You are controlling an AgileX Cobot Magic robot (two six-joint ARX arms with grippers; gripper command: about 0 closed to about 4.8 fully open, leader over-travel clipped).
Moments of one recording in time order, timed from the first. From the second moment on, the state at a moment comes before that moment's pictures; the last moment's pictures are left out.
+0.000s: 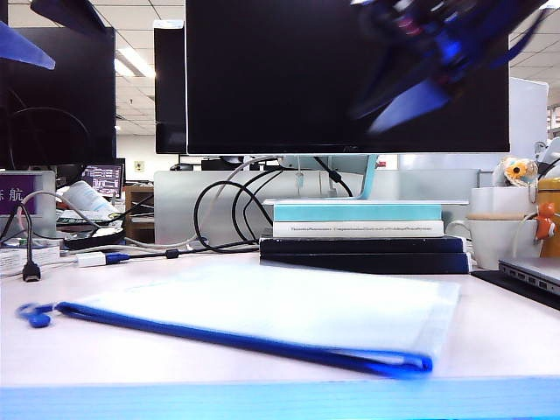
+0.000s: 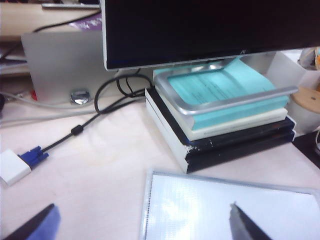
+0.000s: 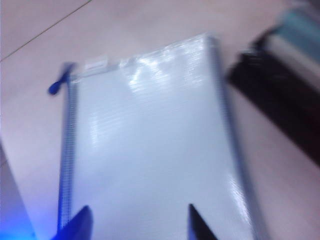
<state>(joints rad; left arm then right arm) -0.17 0.98 0.74 0.00 0.29 -0.03 0.27 1.48 1.24 -0.60 -0.64 -0.34</state>
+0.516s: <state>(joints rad) -0.13 0.86 0.74 0.03 0.38 0.01 0.07 1.04 1.24 -0.50 -0.51 -0.12</state>
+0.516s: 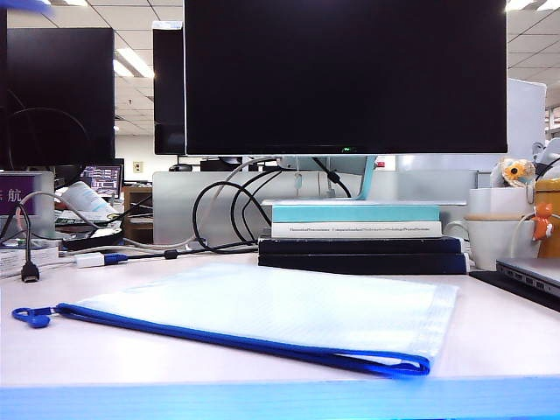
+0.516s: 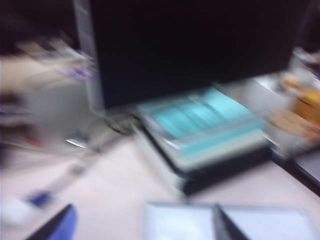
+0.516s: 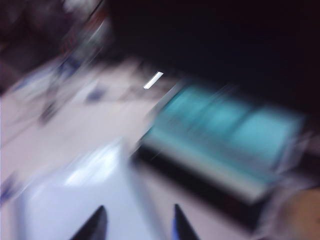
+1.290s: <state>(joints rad) 0.11 0.36 0.48 0.05 0.26 0.02 0.07 0.38 0.49 0.08 -0.19 0.06</state>
